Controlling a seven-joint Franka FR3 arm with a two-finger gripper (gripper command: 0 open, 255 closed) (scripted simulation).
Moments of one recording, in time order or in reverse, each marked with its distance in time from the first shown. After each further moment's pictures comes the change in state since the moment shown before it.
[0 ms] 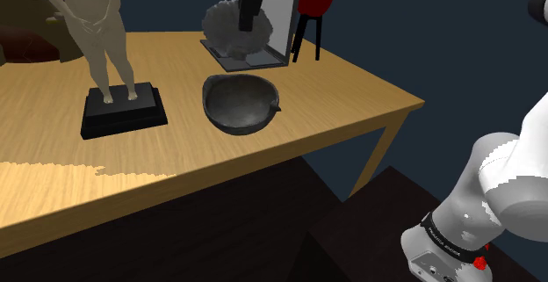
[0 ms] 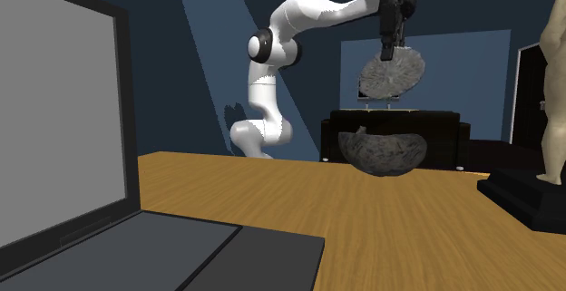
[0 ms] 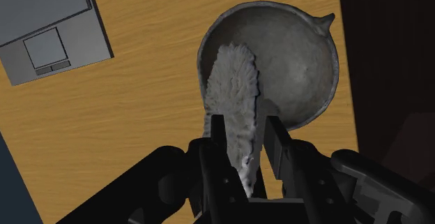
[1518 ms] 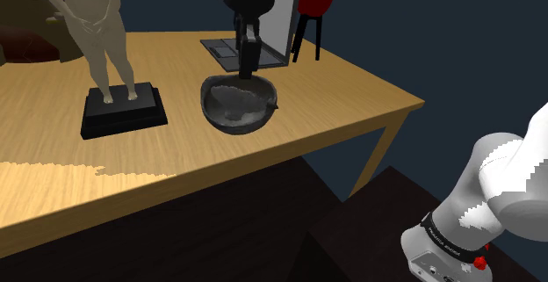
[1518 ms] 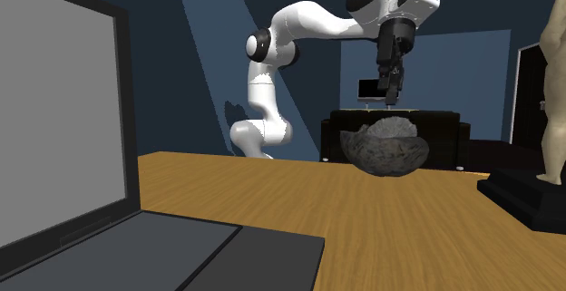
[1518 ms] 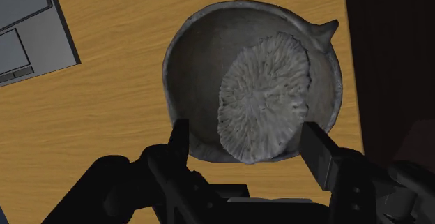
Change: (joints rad) arm -0.018 -0.072 -0.018 -0.273 0.031 0.207 0.047
